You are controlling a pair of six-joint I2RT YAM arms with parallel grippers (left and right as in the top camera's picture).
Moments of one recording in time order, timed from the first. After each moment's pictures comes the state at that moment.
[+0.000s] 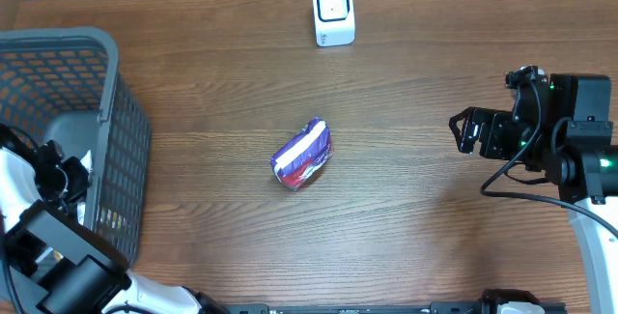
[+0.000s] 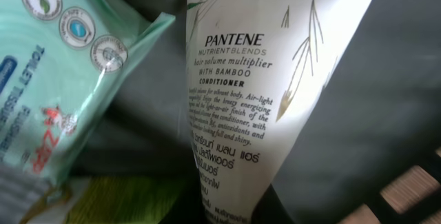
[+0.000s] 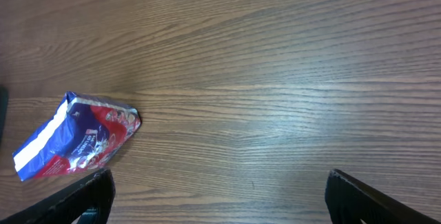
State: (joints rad) left arm 0.83 1.82 1.37 -1.06 0.02 0.15; right arm -0.04 1.16 1.17 -0.98 -0.33 0.12
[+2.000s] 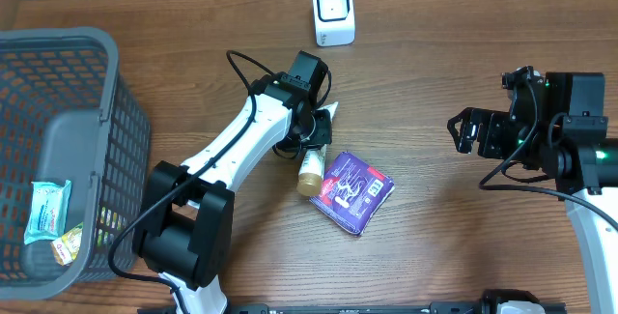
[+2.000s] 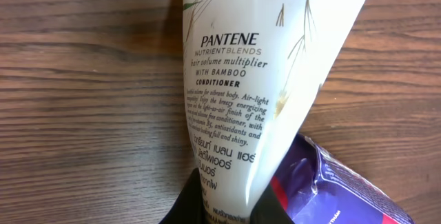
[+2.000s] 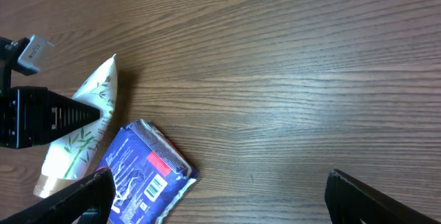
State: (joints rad) left arm -0.45 1.89 1.39 -0.87 0.16 -0.51; right arm -0.04 1.19 1.17 -0.99 -0.33 0.12
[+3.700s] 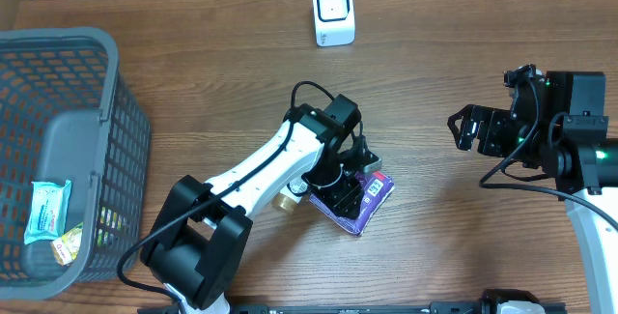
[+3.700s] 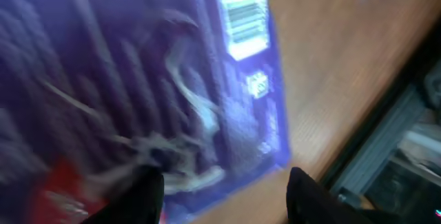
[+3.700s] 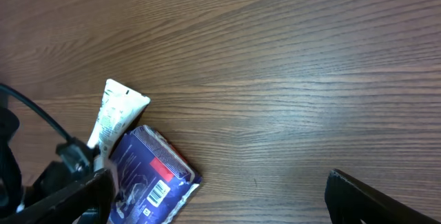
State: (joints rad) left arm -0.64 1.85 1.28 -1.04 0.43 0.22; right arm -0.04 1.19 1.17 -0.98 -0.33 0.15
